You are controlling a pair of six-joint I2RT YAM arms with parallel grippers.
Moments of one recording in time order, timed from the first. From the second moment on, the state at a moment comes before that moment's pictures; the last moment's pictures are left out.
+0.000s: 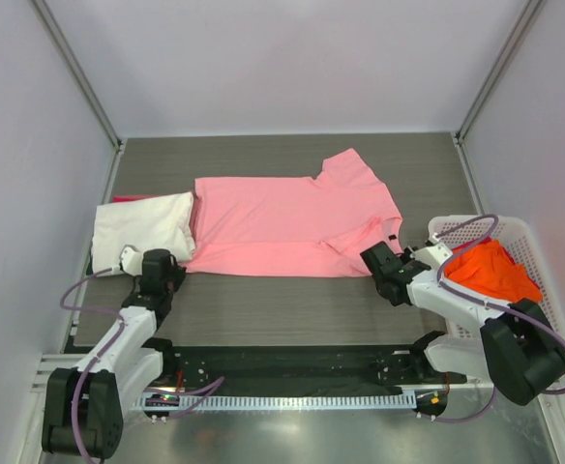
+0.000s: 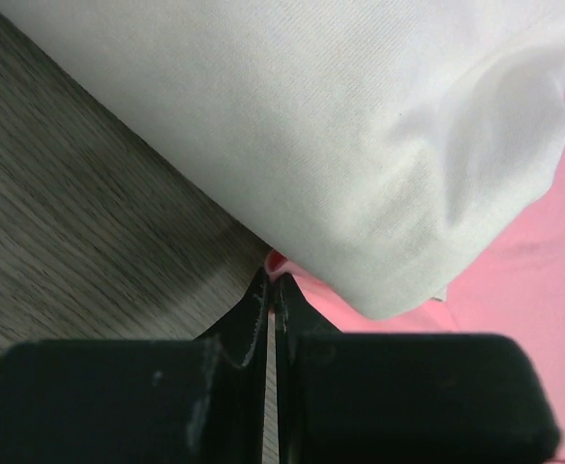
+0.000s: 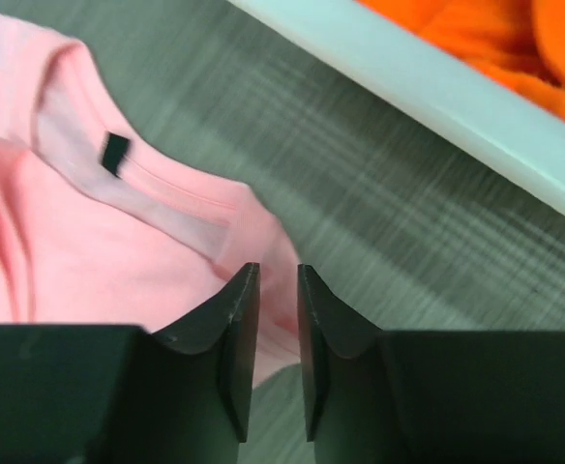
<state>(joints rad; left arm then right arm) -0.08 0.89 0.24 -0.05 -0.31 -1.06 0.53 1.18 0.47 -0.50 0.92 1.41</state>
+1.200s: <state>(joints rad) -0.08 0.89 0.24 -0.05 -0.31 -1.05 0.45 1.21 0.55 -0.35 0.77 1.10</state>
